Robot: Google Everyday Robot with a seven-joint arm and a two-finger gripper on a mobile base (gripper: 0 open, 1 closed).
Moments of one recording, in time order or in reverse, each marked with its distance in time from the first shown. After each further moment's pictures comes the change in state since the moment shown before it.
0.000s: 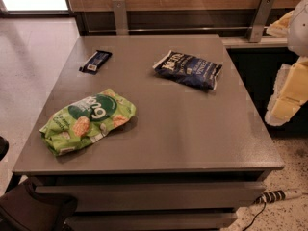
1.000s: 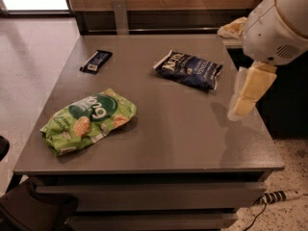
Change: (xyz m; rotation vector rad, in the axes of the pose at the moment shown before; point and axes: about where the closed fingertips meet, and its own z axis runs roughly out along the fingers) arm -0.066 -0.006 0.043 -0.034 -0.212 -0.228
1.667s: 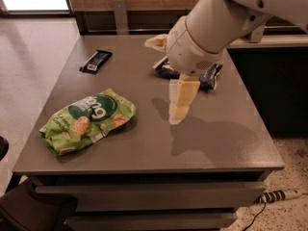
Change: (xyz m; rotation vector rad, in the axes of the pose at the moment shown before) arm -0.101 -0.004 0.082 -0.056 -0.149 -0.306
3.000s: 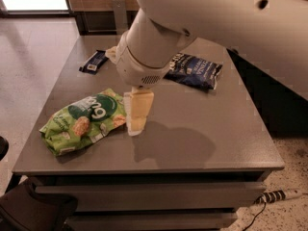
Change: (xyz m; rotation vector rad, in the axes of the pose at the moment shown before) arm -0.071 -0.003 0.052 0.001 0.039 -0.049
